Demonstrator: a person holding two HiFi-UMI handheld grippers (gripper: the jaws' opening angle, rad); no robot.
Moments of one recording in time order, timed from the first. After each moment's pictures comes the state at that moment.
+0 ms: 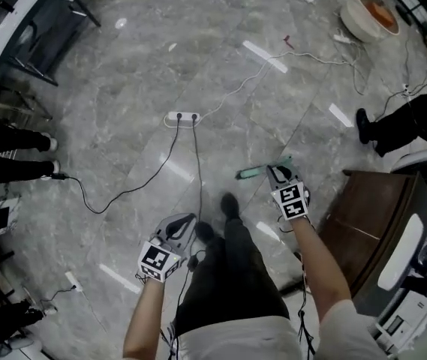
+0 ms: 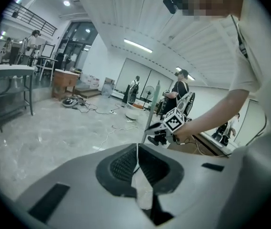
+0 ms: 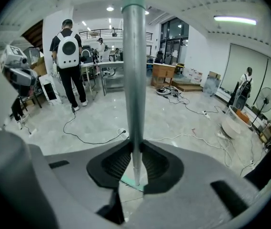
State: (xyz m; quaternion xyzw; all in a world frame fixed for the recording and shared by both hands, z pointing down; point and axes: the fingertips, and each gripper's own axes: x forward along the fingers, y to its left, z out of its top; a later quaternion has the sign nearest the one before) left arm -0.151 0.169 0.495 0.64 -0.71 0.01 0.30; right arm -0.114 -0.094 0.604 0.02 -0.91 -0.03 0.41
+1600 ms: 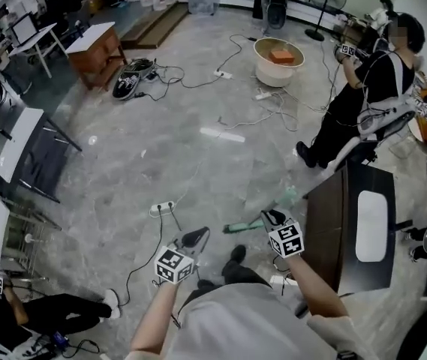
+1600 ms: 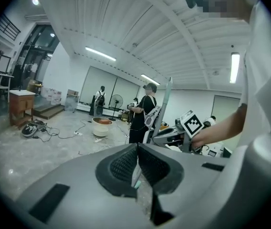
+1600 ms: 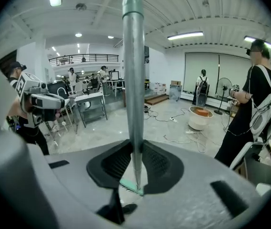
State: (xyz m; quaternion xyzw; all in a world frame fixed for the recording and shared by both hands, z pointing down) left arm -0.031 0.015 0.189 0.78 -0.59 0.03 0.19; right arm 0.089 -0.139 0.250 0.19 -0.93 0.06 0.30
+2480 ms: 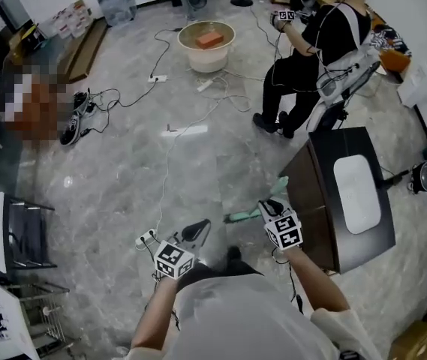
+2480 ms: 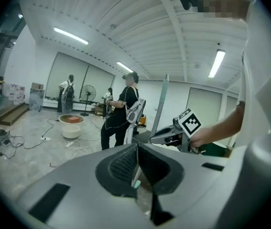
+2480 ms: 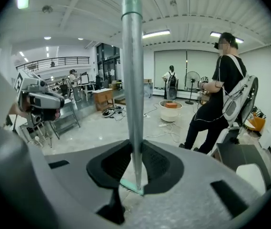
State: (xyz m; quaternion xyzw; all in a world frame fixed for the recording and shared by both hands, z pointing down) left arm 0.034 -0.222 0.201 0.87 -0.44 0.08 0.18; right arm 0.184 -0.321 0.269 0.34 -0.88 0.12 0.29
